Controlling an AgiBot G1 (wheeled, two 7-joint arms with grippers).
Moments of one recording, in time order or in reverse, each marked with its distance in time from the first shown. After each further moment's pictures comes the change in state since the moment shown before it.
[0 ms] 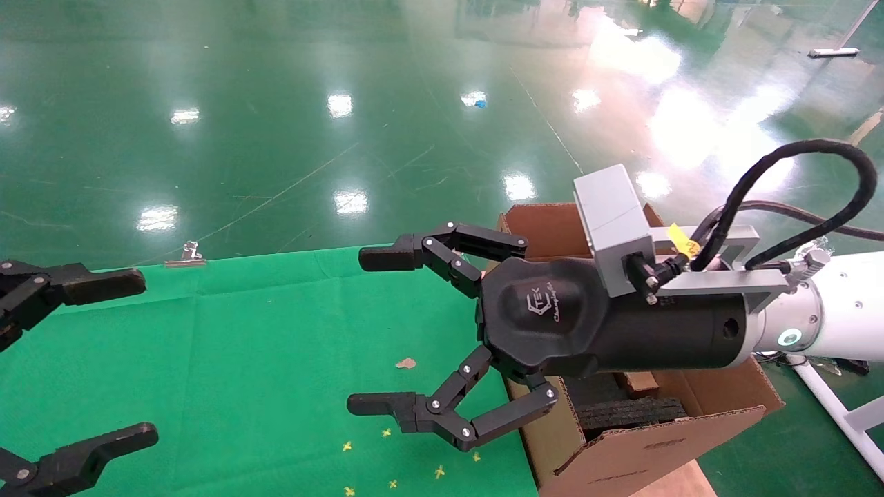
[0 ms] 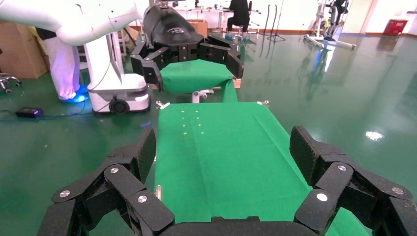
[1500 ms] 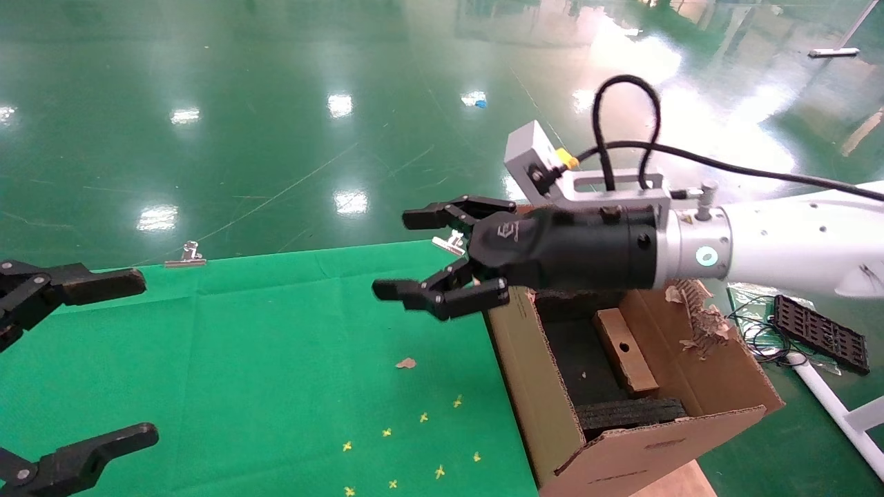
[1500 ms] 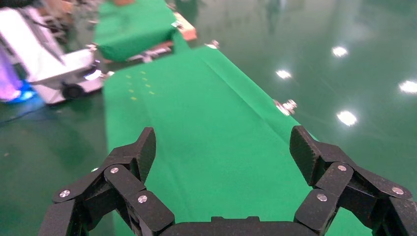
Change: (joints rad) left arm 0.000 0.000 -0.001 0.000 0.001 0.001 0.000; right arm 0.278 -0.043 -0.296 -0.251 -0.175 0.122 0.142
